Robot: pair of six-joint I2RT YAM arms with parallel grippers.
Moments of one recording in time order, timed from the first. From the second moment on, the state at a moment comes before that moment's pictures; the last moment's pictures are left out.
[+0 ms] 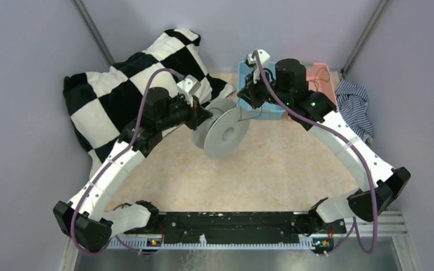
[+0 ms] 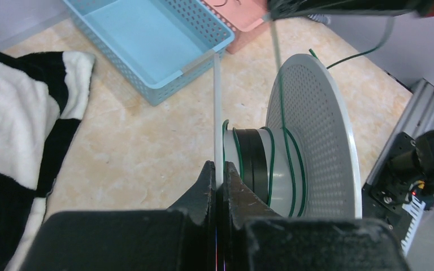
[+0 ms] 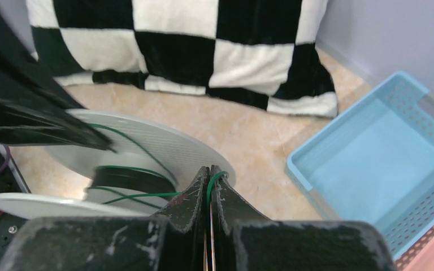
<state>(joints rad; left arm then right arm) -0.50 1.15 1.19 -0.34 0.40 -0.10 0.64 1.40 1.62 -0.51 -0.24 -0.06</state>
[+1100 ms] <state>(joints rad) -0.46 1.15 1.48 -0.44 0.46 -0.17 0.49 1.18 0.84 -0.20 -0.30 0.18</state>
